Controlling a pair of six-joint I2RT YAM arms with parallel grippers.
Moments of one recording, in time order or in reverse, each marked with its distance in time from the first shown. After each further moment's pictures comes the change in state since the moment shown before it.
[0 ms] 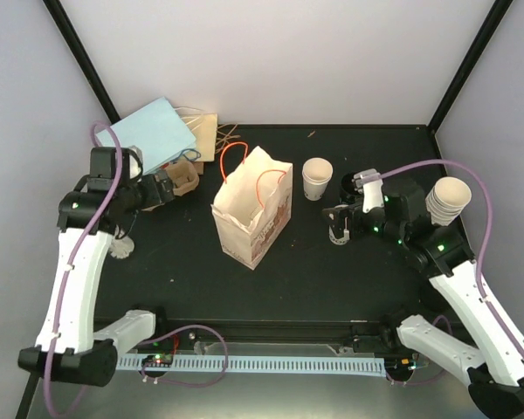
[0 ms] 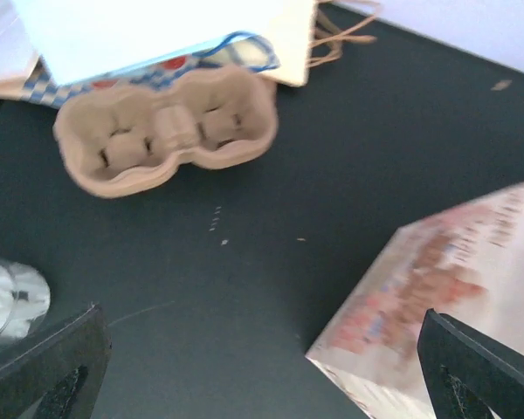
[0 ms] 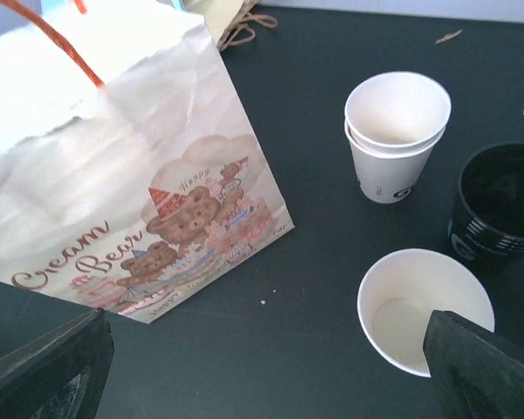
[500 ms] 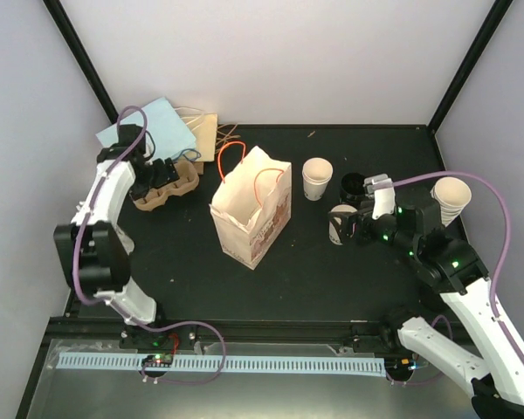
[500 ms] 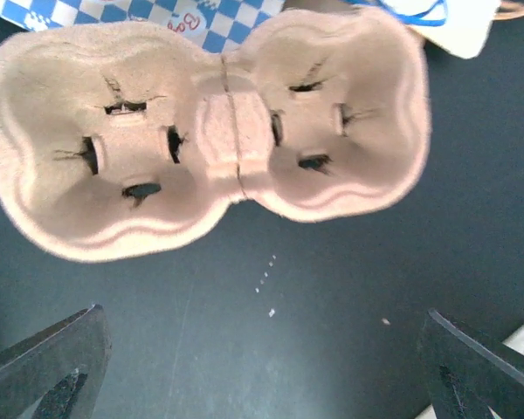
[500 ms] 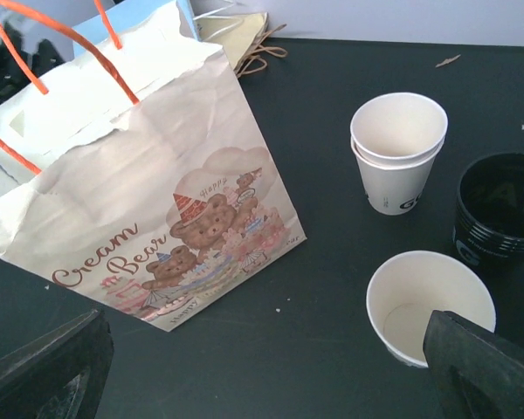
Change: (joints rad) left arm 0.215 0.530 -0.047 0.242 0.075 -0.024; right arm 0.000 -0.112 -0.007 -0.007 -0.001 0.039
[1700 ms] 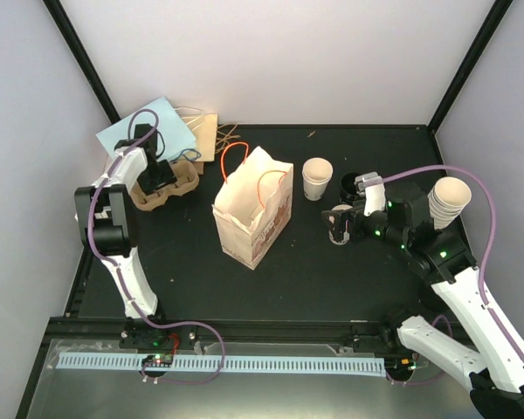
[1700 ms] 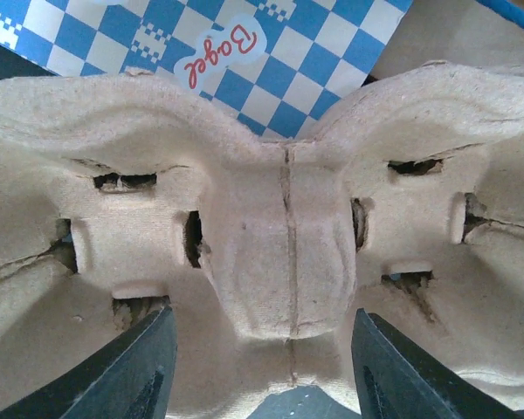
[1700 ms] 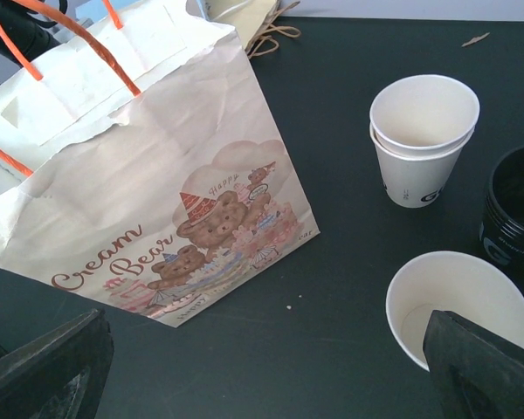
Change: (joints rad) left arm -0.005 0.391 0.182 0.018 -0.113 -0.068; right arm 0.000 0.053 -0.031 0.047 -0.043 0.005
